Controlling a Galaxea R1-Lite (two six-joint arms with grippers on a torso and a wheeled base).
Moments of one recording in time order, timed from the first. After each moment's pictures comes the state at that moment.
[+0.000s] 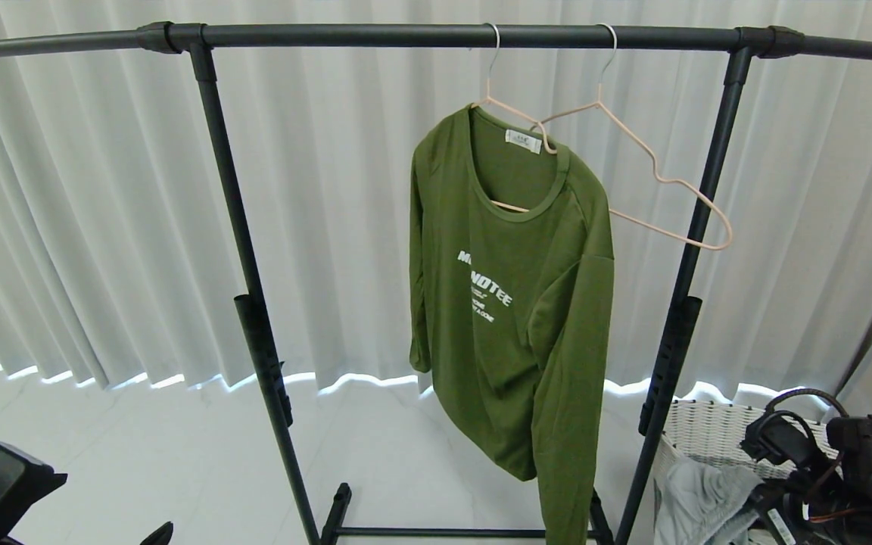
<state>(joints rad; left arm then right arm) -0.18 0.83 -0.24 -0.08 0.09 0.33 0.04 1.96 -0.11 -1.09 -0.02 -0.45</state>
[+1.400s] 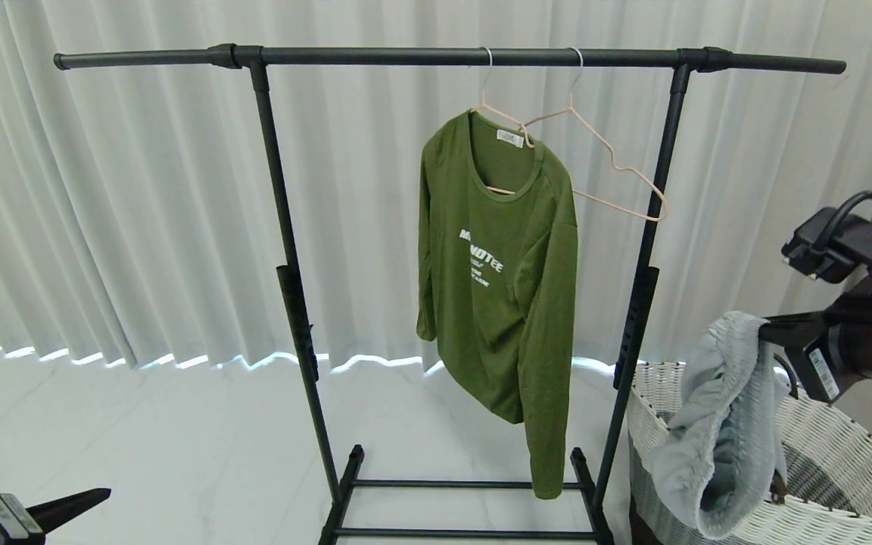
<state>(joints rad) -0.21 0.74 -0.19 -0.08 -0.15 0.44 0.41 1.31 -0.93 0.12 -0.10 -0.33</state>
